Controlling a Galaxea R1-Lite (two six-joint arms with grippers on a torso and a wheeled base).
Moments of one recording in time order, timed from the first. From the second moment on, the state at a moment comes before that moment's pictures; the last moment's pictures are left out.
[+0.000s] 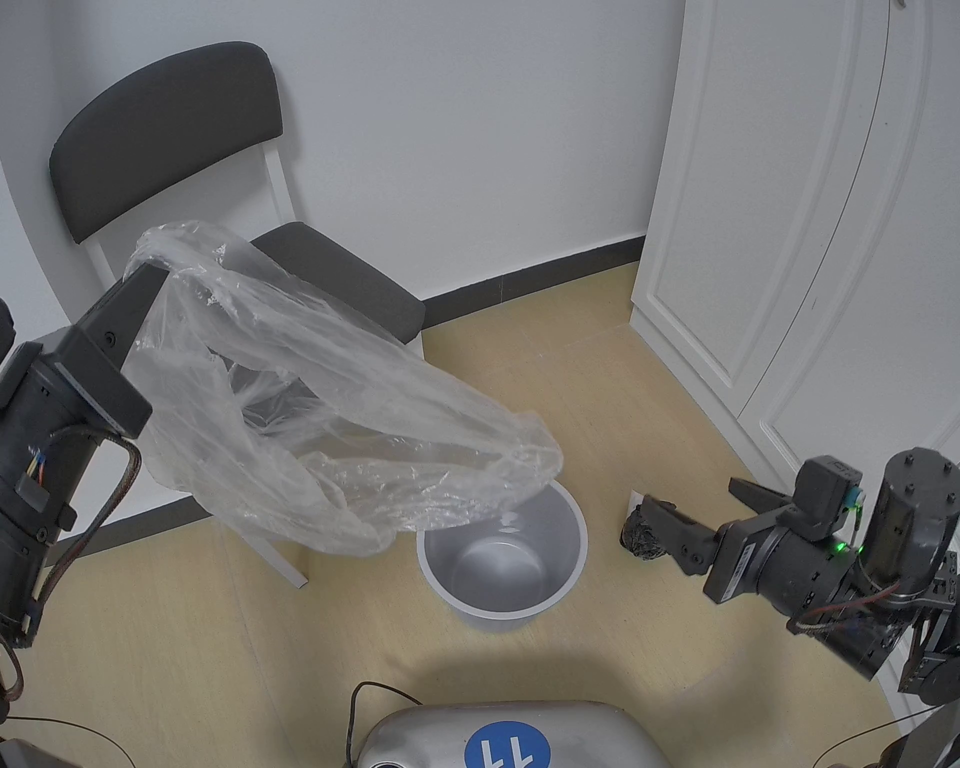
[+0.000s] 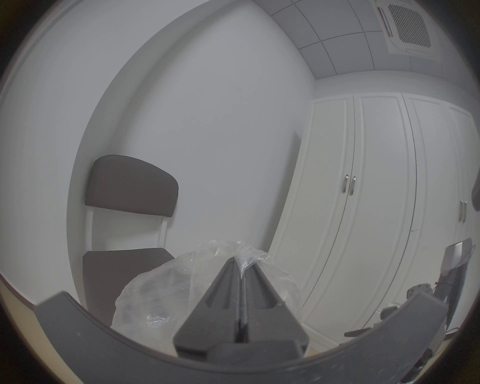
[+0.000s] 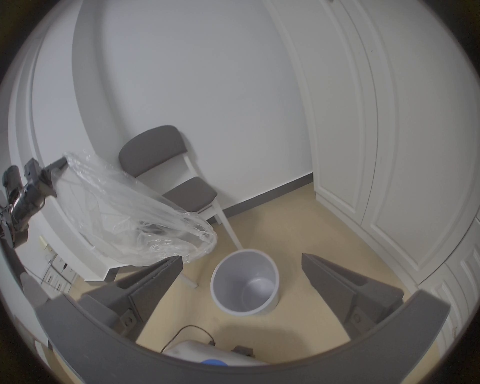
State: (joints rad) left arm -0.70 1.19 -0.46 -1.14 0.35 -0.06; right arm 0.81 1.48 -0.38 -0.94 -0.43 0.29
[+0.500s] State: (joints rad) left arm -0.74 1.16 -0.45 -1.14 0.35 -0.06; right arm 0.88 1.61 -0.38 -0.94 -0.41 0.32
